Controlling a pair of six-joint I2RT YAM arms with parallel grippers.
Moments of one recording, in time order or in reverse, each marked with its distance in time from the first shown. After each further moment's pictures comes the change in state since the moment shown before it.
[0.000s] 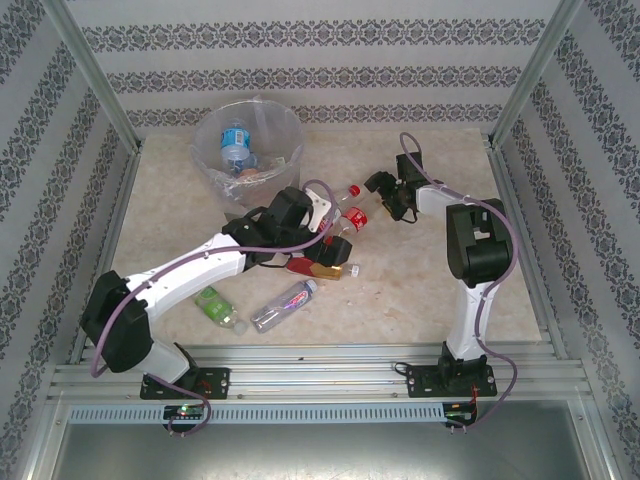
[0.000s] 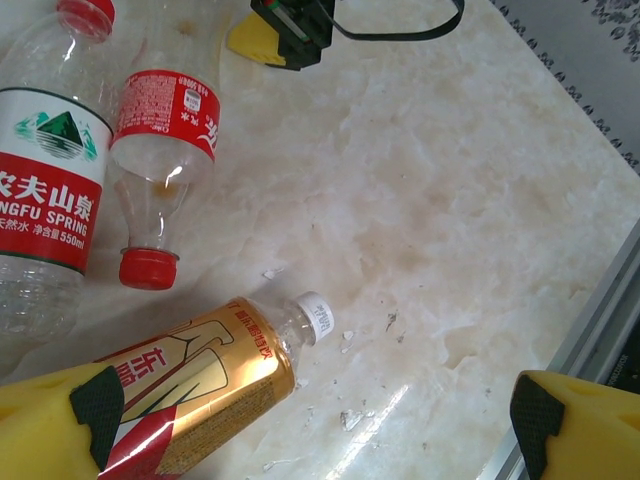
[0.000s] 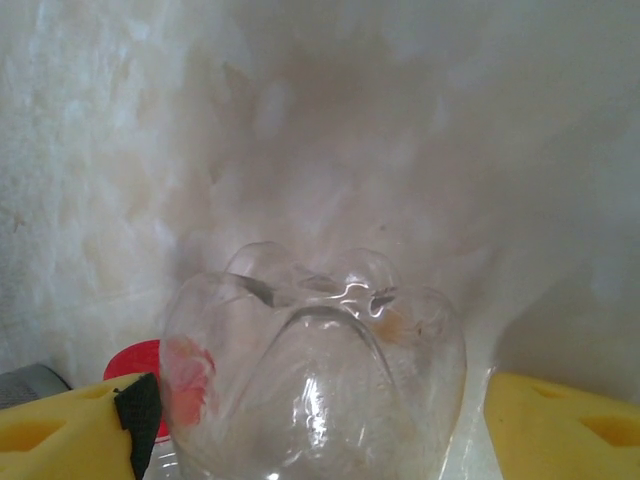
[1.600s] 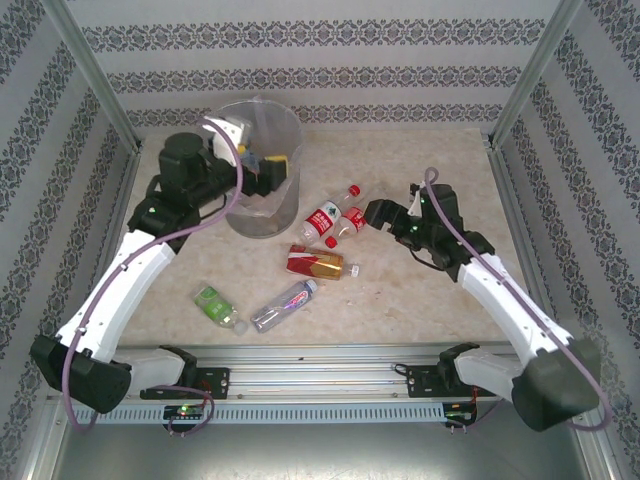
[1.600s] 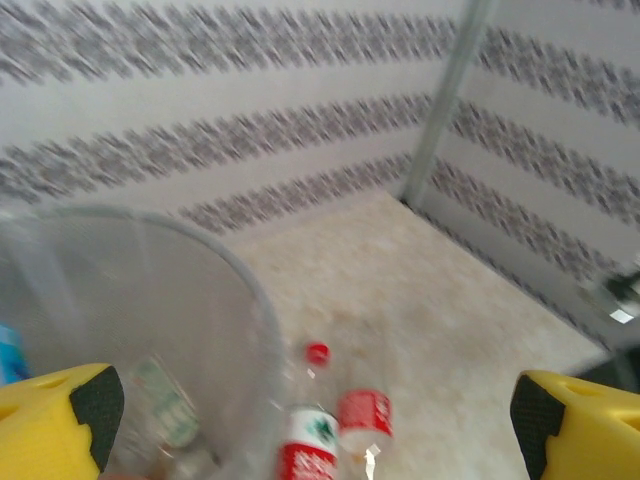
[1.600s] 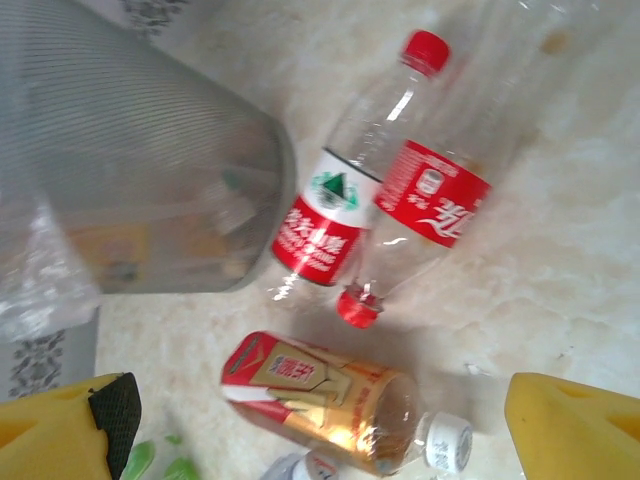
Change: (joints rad) left arm 0.373 -0.270 0.133 0.085 0.098 0.190; right arm 0.163 -0.887 -0.474 -0.177 -0.036 -0.181
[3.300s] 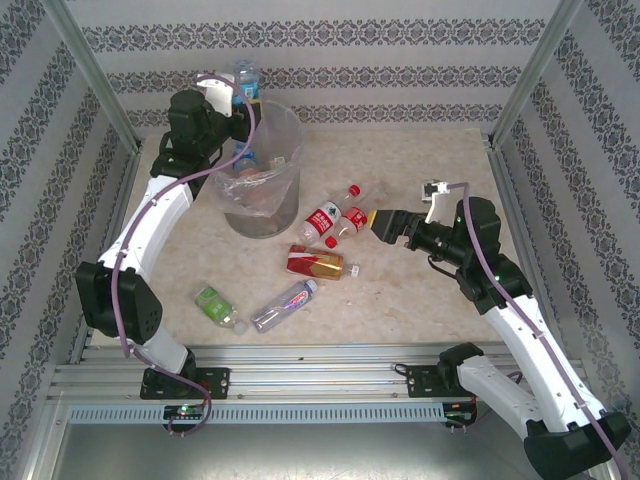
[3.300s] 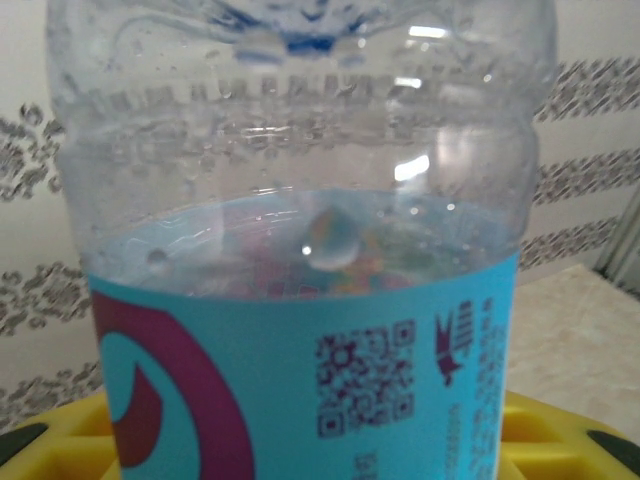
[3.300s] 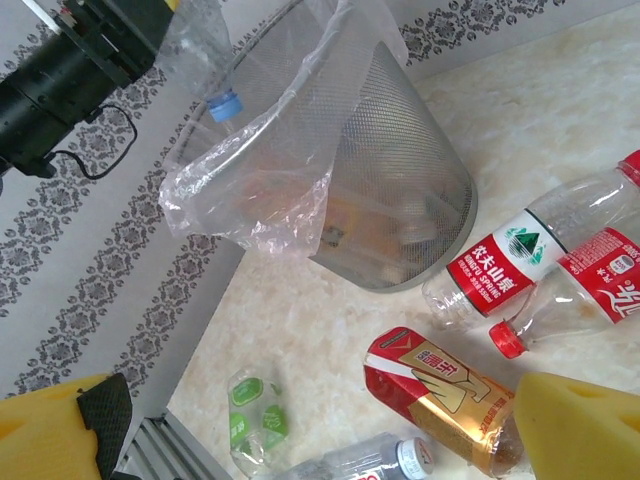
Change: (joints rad) left arm 0.204 0.381 0.236 0.254 -0.134 0.110; right arm 0.000 -0.335 0.007 0.014 -0.221 -0.164
